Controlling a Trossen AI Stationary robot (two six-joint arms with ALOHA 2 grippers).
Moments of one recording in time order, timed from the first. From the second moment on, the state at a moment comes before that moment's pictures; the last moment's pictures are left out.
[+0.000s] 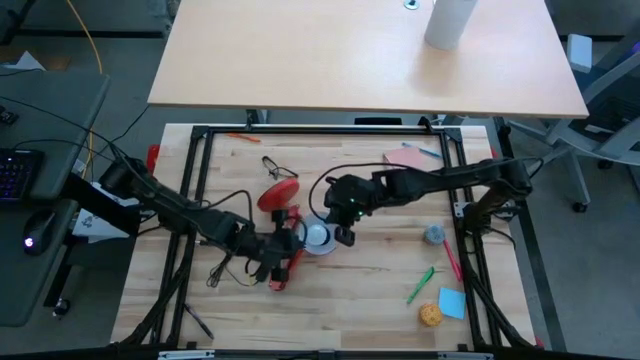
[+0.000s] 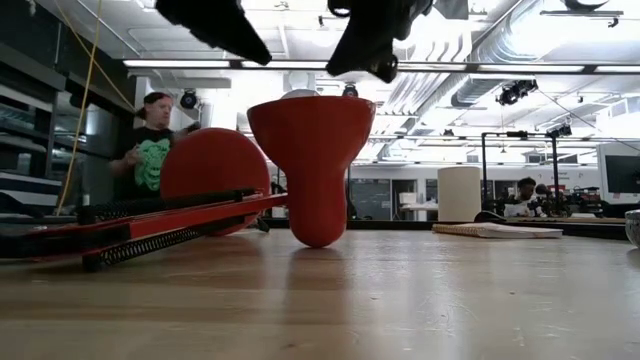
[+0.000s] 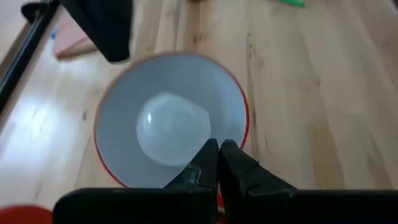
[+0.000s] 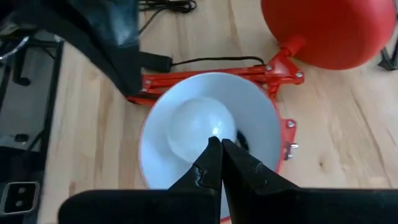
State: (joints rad) left arm -0.42 1.48 1.05 -0.36 -0.49 -0.17; right arm 0.06 1.67 1.39 -0.56 -0.09 0.25
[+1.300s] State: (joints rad) left arm -0.43 1.48 1.04 -0.34 -0.53 -0.16; right arm 0.02 1.67 1.39 -0.51 -0.14 0.27
